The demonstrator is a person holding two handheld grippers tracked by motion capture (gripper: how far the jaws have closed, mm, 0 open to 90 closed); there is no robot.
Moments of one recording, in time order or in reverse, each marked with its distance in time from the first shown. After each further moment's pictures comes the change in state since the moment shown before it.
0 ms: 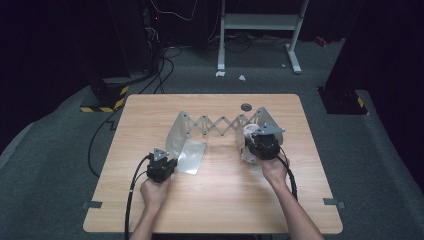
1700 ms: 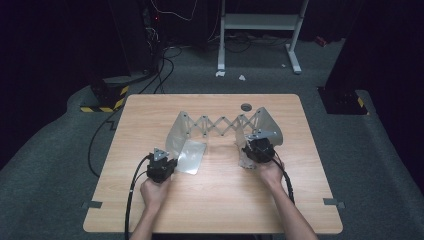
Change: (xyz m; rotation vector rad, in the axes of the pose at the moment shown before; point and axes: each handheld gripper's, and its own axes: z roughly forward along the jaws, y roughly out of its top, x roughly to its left) left arm 0.000 0.000 0.000 0.000 0.001 0.001; right arm -0.008 -0.029 0.042 0.105 0.024 0.008
